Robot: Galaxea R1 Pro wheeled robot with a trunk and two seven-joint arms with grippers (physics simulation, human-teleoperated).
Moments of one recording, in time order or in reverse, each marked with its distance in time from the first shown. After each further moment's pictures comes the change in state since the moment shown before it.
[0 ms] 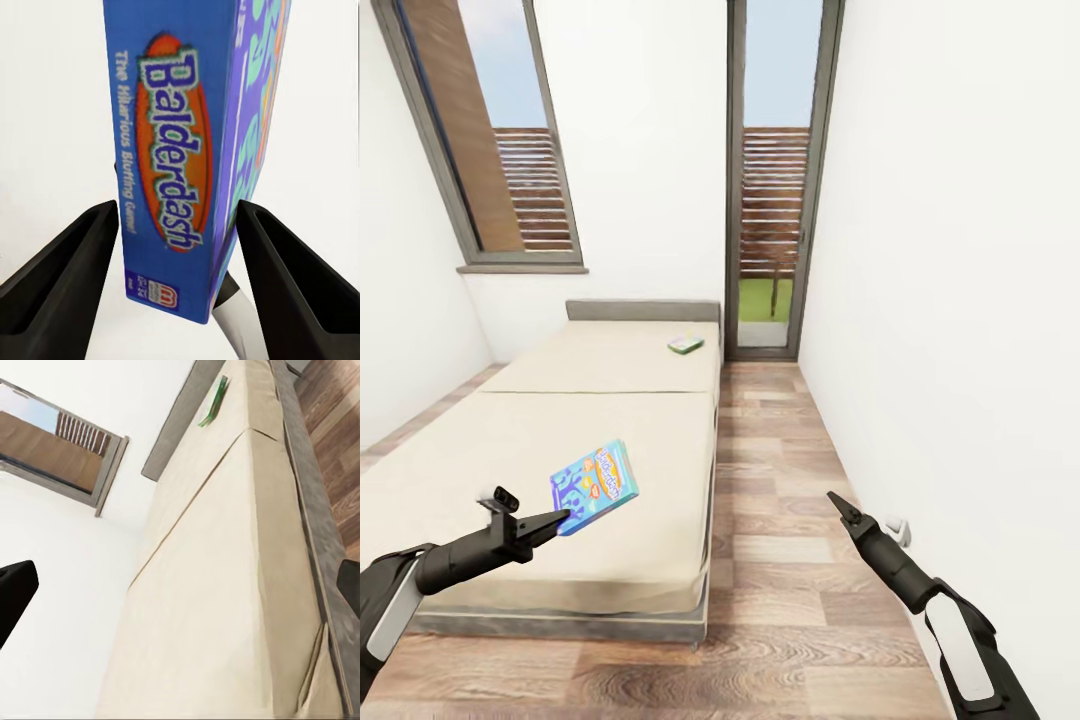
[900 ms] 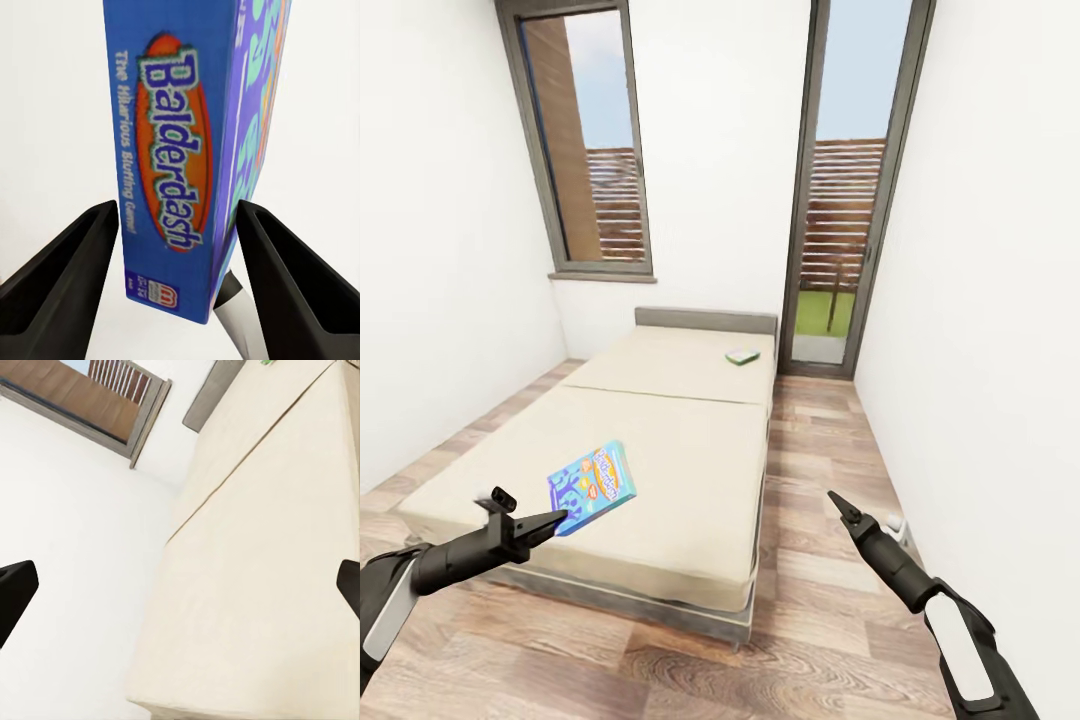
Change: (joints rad) left arm 0.000 0.010 0.001 0.002 -0.002 0.000 0.000; right arm 0.000 0.000 0.003 -0.001 0.000 -0.012 0.000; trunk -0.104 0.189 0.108
